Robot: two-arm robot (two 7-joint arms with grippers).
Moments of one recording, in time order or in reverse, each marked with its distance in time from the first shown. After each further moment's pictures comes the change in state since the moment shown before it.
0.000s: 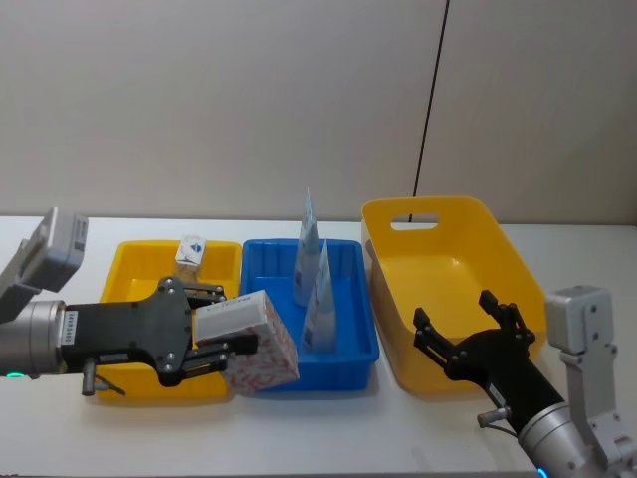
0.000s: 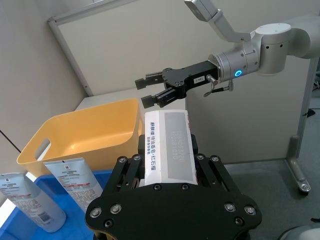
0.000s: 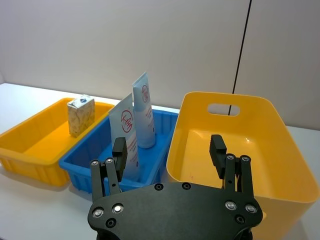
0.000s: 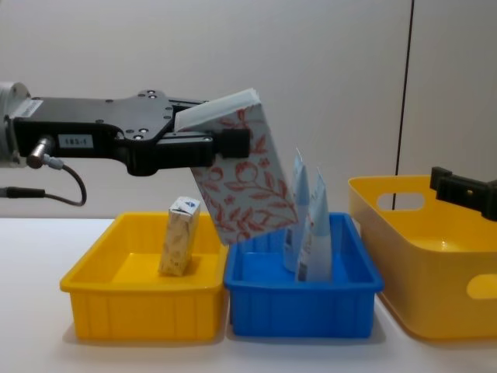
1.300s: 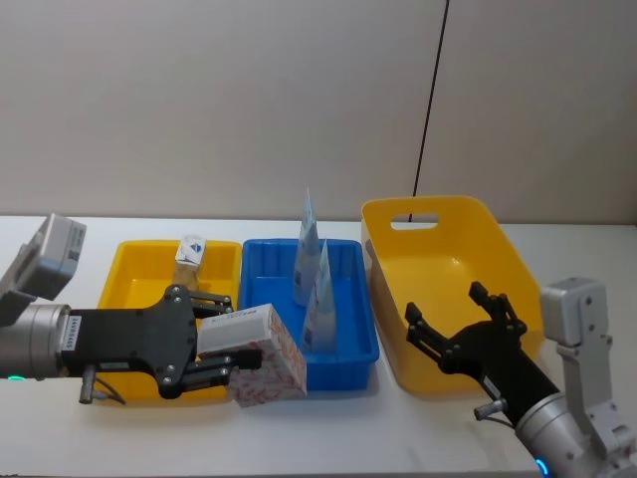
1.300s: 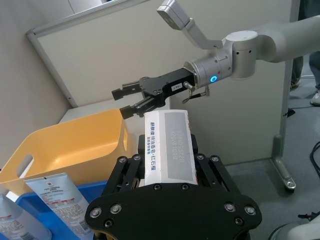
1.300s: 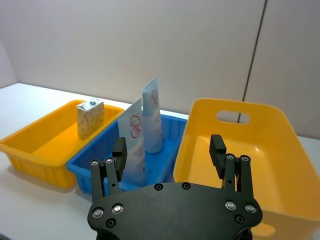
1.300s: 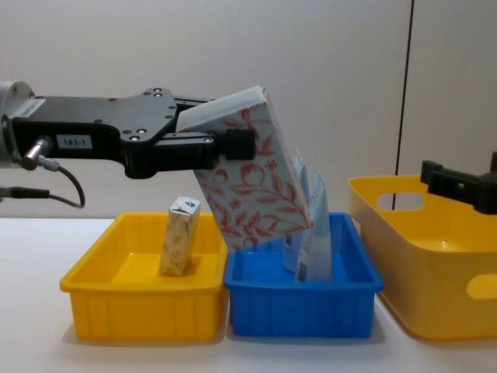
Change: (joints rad) left arm -0.023 0.000 0.033 0.018 -0.043 -0.033 -0.073; right arm 0.030 0.010 -0.004 0.023 0.008 -0.014 0.050
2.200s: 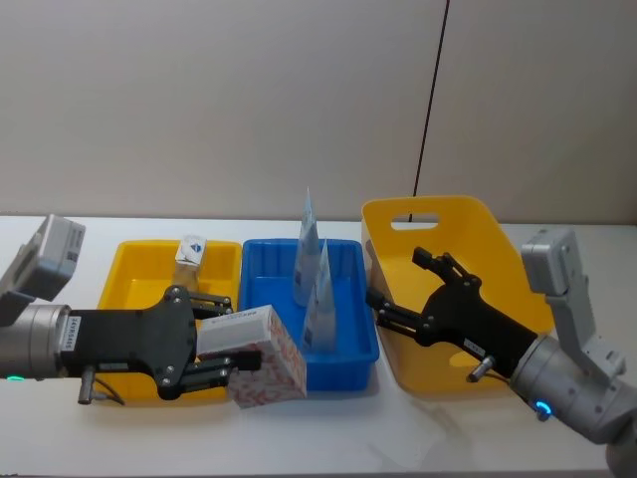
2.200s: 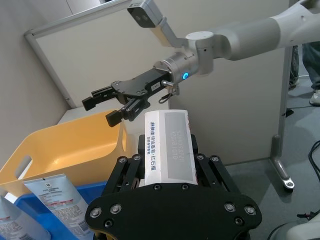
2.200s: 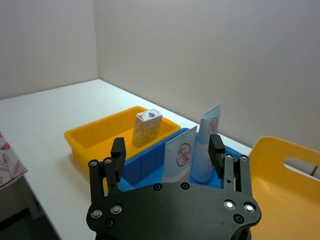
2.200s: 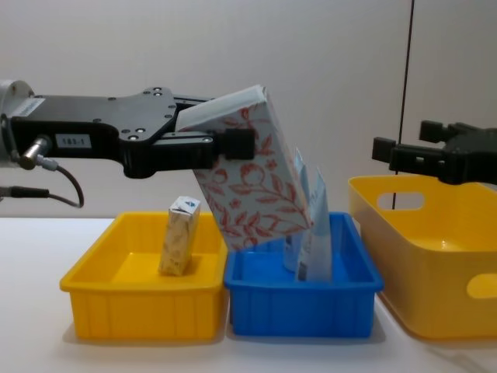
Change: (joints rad) left arm -0.001 0.001 0.002 0.000 -0.004 -0.002 -0.006; right arm 0.256 0.079 -0.051 0.244 0.131 -0.077 0.423
